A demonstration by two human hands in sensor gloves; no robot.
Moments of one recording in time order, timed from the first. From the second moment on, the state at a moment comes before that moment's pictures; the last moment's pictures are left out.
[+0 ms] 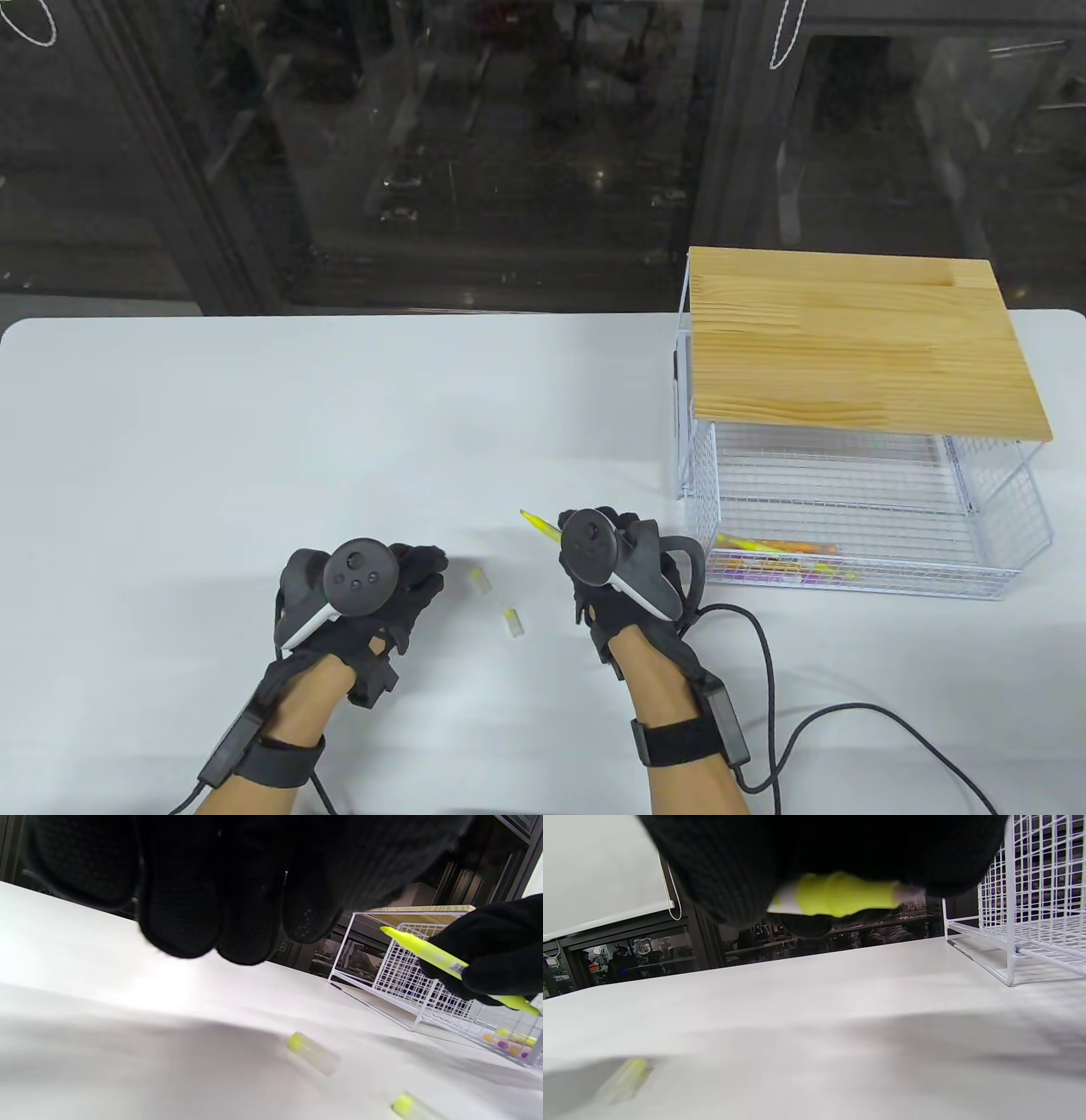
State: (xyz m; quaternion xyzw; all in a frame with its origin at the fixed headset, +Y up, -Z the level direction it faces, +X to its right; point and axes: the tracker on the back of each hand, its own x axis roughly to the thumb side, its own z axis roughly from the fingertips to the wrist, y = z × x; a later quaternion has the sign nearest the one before) left_hand -0.232 -0.705 -0.332 0.03 -0.15 0.15 0.98; right_hand 0.038 -0.702 -0.347 0.06 -0.05 0.99 0.12
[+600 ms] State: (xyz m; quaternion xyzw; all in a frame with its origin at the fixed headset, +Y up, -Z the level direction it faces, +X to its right) left_hand -0.173 -0.728 -0.335 0.12 -0.28 -0.09 0.95; right_hand 0.046 -0.704 -0.348 0.06 0.01 0.99 0.11
